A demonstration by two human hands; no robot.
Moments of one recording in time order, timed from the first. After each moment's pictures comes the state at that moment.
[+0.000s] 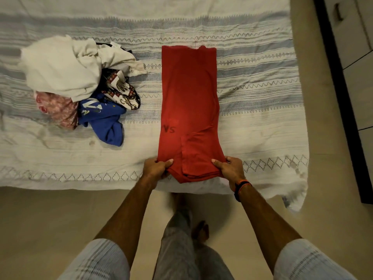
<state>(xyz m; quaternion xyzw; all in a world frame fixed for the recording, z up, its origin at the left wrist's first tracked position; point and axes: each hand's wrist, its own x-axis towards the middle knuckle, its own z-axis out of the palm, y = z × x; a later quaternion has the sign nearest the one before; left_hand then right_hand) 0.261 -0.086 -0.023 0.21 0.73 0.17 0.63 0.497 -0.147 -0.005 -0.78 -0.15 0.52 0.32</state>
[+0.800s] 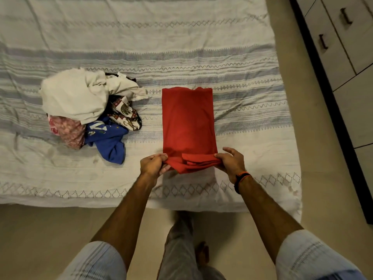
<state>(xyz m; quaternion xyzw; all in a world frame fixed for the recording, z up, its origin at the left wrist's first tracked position) 0.293 -0.045 0.047 0.16 0.71 0.30 0.61 0.528 -0.088 0.043 -0.74 -0.07 0.53 0.41</state>
